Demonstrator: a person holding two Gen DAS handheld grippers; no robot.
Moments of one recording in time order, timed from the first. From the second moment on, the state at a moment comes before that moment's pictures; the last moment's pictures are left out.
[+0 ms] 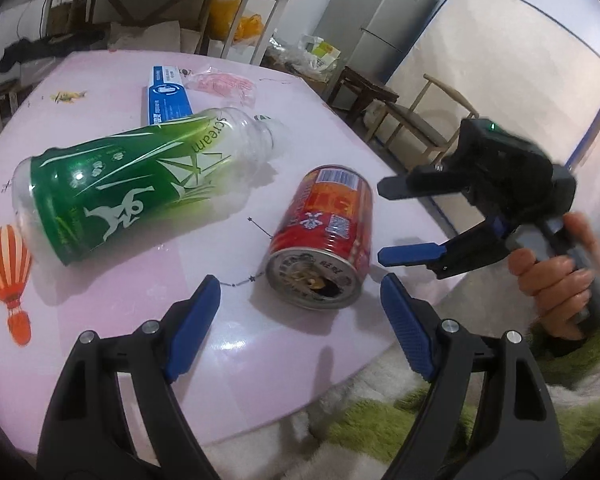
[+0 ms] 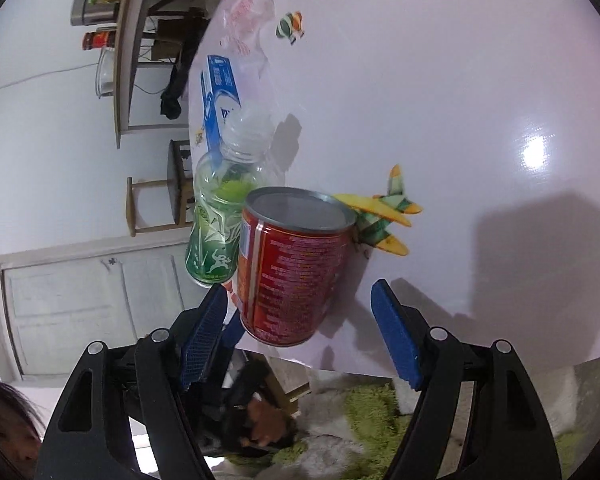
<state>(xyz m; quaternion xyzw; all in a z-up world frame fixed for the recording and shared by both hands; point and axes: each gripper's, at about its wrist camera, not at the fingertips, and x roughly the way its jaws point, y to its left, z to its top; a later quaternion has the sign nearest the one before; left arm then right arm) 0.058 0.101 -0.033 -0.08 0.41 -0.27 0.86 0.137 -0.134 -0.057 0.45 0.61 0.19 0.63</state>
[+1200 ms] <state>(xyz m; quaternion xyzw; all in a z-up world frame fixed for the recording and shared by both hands) 0.067 0.095 -0.033 -0.08 0.40 -0.24 0.88 0.106 -0.186 -0.015 0.36 0.55 0.19 0.73</state>
